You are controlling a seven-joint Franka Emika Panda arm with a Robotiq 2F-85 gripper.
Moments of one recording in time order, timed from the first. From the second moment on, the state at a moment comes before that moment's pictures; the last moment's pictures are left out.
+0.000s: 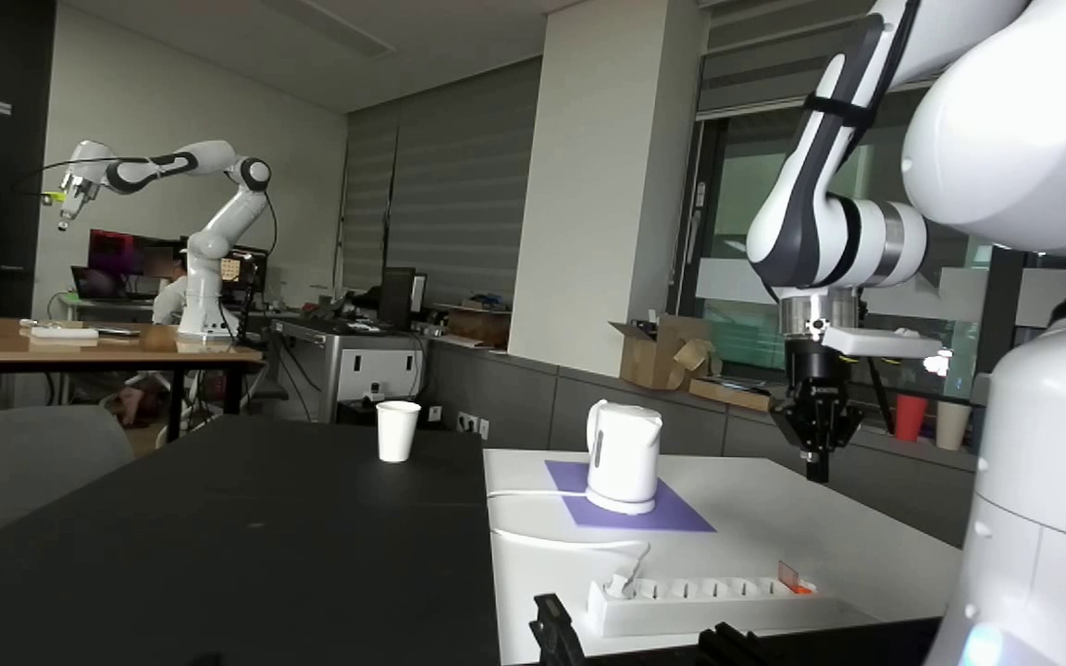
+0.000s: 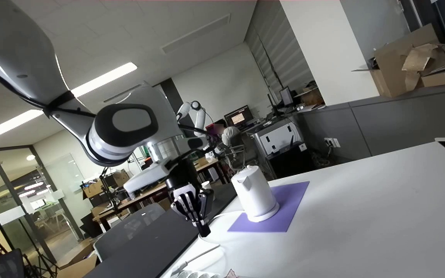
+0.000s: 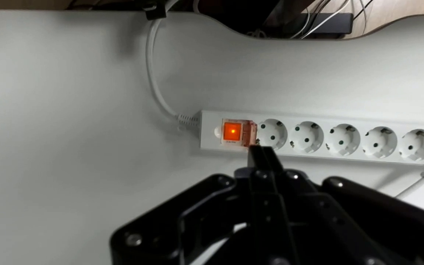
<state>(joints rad) -0.21 -0.04 -0.21 -2.77 -0.21 2.65 -0.23</state>
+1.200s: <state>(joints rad) -0.31 0.39 -0.16 -2.72 -0.12 3.03 -0.27</state>
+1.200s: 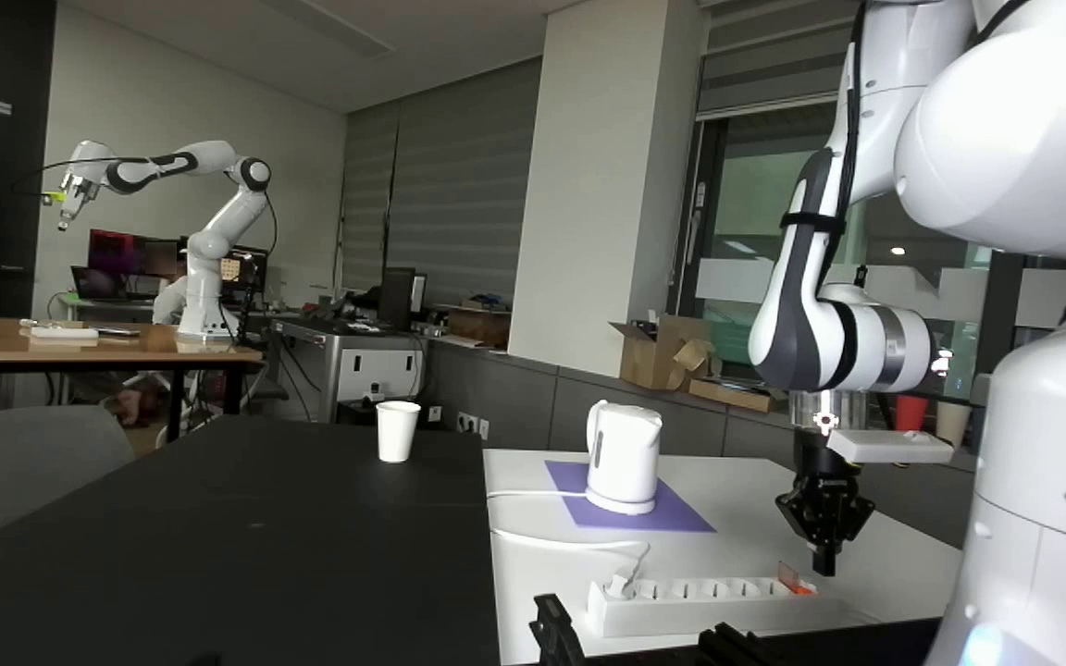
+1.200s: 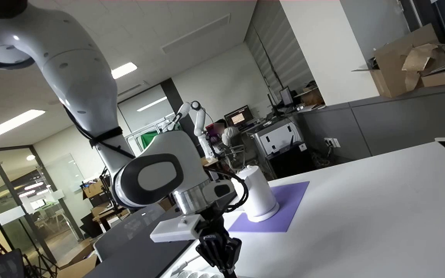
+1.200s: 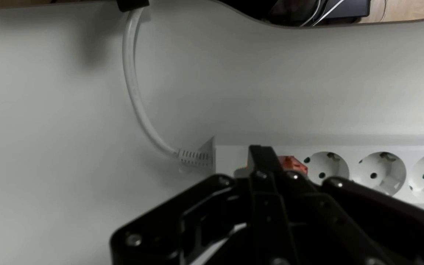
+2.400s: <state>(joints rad) -0.40 0.52 -0.05 -2.59 -0.09 2.97 -0.29</state>
